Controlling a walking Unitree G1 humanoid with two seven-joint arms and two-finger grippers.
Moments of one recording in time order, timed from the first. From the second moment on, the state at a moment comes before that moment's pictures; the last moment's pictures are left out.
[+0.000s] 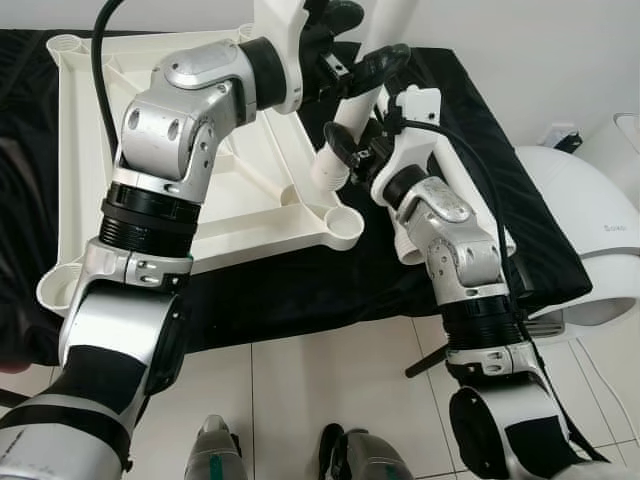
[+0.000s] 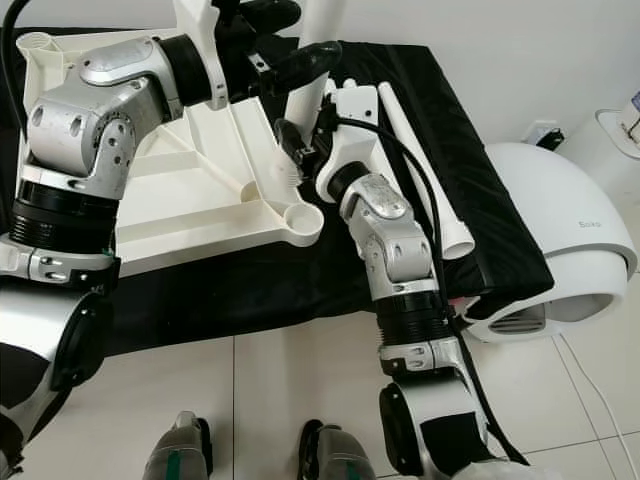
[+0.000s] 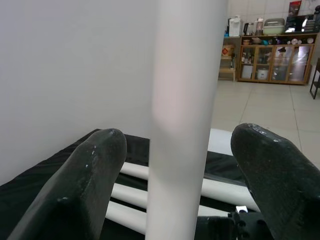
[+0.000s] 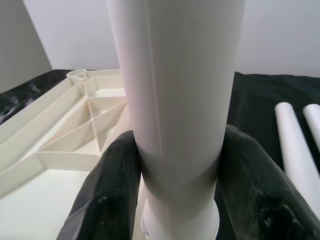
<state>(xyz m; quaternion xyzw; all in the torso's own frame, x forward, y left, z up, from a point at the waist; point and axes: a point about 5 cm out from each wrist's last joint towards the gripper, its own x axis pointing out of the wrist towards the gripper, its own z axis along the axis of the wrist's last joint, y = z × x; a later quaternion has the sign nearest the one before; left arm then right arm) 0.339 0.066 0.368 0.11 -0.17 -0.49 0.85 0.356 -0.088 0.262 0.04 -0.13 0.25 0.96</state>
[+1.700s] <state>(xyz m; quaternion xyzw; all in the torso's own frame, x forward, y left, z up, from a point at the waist) 0.332 0.102 0.189 0.21 0.08 -0.43 0.87 0.351 -0.163 0.276 -0.01 -0.19 0.30 0.94</state>
